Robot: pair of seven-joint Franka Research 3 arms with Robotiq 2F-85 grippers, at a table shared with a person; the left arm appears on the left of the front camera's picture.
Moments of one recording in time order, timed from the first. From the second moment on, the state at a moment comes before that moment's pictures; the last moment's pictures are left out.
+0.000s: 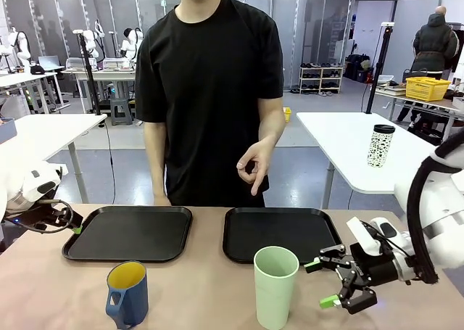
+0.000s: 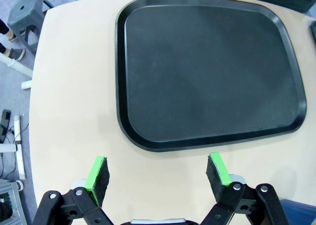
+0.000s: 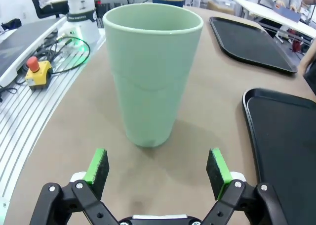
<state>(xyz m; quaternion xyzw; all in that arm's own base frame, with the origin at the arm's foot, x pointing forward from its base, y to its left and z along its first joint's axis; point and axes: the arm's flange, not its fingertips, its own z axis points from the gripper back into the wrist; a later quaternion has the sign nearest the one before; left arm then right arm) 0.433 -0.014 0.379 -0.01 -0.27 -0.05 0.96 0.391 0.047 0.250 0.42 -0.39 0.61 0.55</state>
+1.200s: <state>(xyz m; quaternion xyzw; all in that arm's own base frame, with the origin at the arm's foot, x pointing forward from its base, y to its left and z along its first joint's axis) 0.433 -0.014 0.379 -0.01 -0.27 -0.05 0.96 0.407 0.097 0.239 0.47 -0.36 0.63 0.50</state>
